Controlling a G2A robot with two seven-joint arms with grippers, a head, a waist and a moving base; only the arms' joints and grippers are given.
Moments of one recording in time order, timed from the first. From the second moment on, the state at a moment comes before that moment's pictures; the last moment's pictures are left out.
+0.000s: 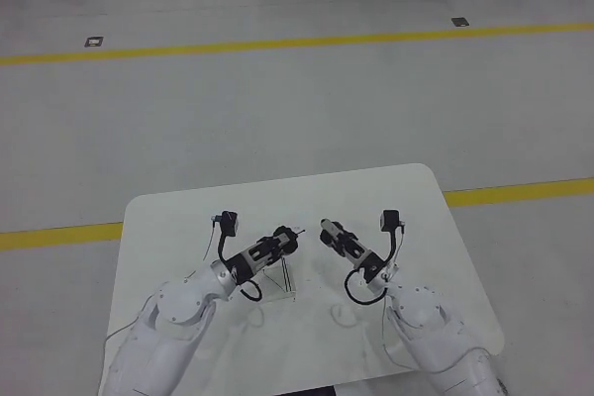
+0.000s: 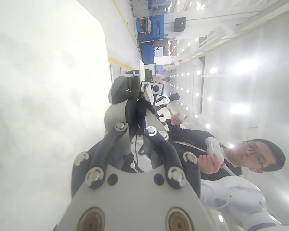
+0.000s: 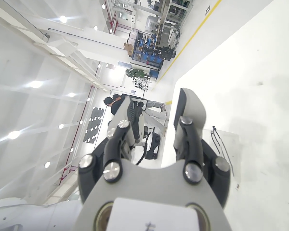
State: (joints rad) left arm 1.40 -1.29 -1.12 -1.62 -0.13 -0.10 -0.58; right arm -1.62 -1.20 1.32 -1.64 0.04 -0.34 0.33
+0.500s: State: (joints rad) left arm 1.41 -1.28 -1.12 -1.63 -0.09 -0.11 -0.57; right arm -1.63 -1.19 1.37 -1.63 0.10 -0.33 0.41
